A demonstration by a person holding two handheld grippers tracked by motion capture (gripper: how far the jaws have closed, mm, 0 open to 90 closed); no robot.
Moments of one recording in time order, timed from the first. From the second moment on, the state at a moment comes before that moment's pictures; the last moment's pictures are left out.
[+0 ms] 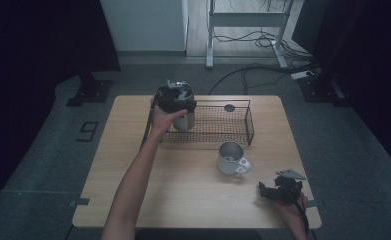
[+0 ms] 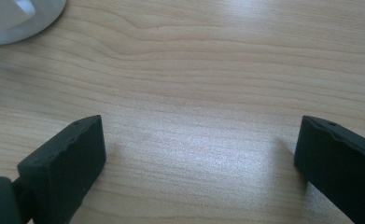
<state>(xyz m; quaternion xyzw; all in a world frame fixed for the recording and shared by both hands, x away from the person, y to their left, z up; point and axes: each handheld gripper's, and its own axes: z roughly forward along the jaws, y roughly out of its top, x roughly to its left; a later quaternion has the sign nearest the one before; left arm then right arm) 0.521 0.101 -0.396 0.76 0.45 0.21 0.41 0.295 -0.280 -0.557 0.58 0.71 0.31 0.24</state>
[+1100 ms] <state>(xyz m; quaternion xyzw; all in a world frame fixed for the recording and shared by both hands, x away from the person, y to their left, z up) 0.536 0.098 -0.429 0.76 0.47 0.21 0.40 0.295 -0.280 -0.557 0.58 0.71 0.31 0.24</state>
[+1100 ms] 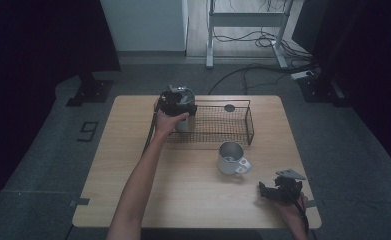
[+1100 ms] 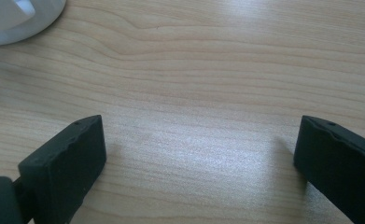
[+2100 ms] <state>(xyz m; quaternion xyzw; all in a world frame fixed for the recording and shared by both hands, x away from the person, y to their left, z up) 0.544 0.098 -0.457 0.76 0.49 0.20 0.37 0.295 -0.280 -0.557 0.58 0.71 0.31 0.24</state>
